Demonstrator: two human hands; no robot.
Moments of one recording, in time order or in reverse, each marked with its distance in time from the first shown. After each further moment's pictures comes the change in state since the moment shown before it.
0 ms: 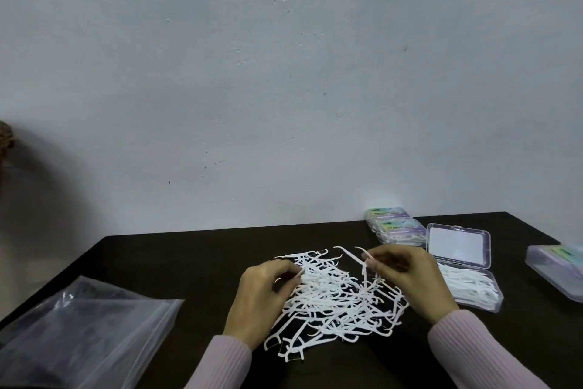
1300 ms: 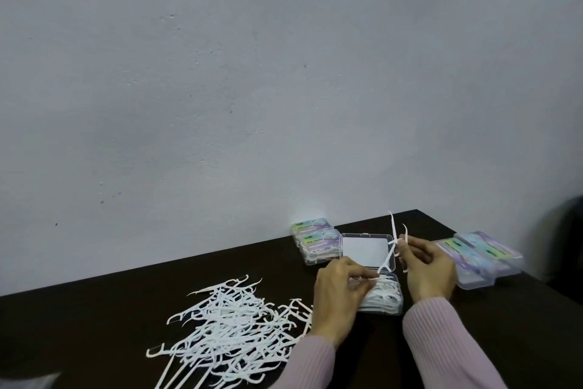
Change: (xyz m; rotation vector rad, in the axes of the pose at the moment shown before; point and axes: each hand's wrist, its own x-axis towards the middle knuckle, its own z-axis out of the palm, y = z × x) left_hand 0.060 0.120 0.195 -0.238 -0.190 0.065; right_hand 0.011 0.062 -0.103 0.357 0.822 0.478
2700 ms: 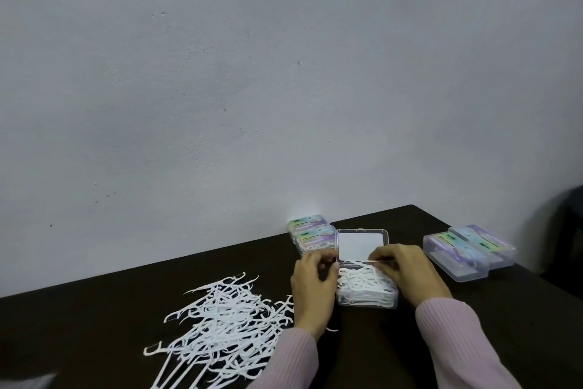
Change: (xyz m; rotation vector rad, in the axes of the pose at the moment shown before) left_hand -0.001 -0.016 -0.012 -0.140 0.162 -0.204; right_hand 0.007 -0.001 -0.016 -0.946 -0.581 -0.511
